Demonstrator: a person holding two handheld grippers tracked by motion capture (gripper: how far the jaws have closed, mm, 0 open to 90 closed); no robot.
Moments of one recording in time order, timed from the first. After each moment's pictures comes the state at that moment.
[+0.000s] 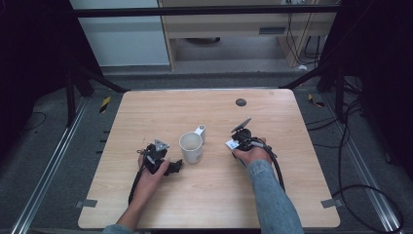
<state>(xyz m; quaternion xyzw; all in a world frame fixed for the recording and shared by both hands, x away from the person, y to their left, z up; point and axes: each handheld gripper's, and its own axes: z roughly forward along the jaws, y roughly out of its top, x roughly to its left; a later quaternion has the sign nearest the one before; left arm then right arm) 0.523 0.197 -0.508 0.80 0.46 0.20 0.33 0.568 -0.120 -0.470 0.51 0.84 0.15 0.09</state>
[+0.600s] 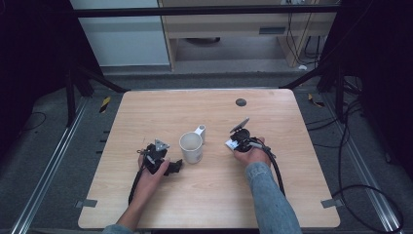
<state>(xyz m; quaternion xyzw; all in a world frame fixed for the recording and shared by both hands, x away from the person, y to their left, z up) 0.523 0.197 -0.508 0.80 0.46 0.20 0.33 0.565 -0.115 -0.466 0.51 0.84 0.15 0.11</state>
